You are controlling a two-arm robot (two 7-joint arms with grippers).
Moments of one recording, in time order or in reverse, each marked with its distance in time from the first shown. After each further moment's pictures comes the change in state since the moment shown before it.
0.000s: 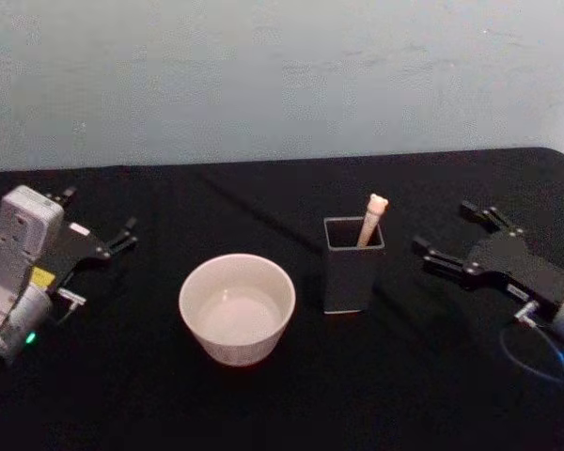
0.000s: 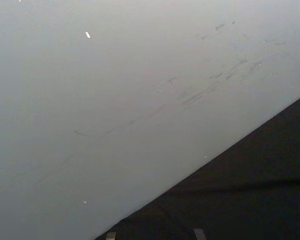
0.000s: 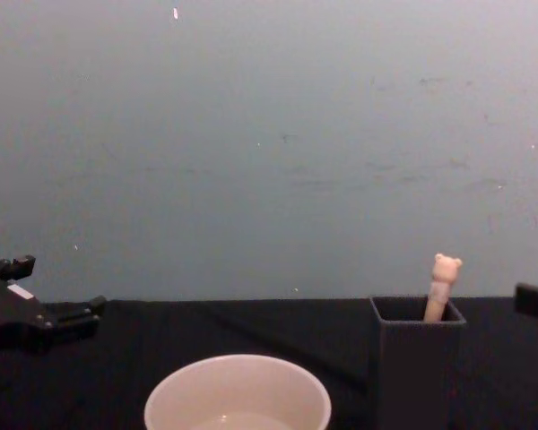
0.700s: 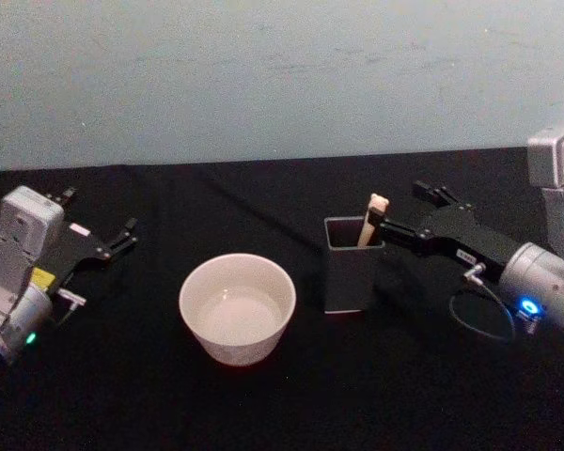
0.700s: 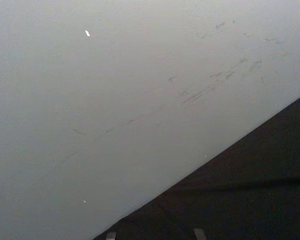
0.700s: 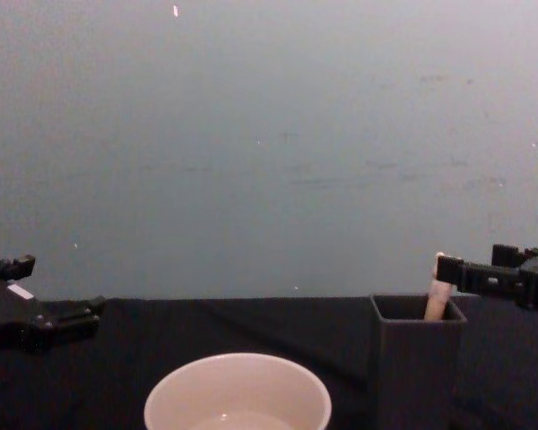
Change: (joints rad) left arm 0.000 0.000 0.000 0.000 0.000 0.000 0.000; right arm 0.169 -0.149 -0.043 0.122 0.006 0.138 0.041
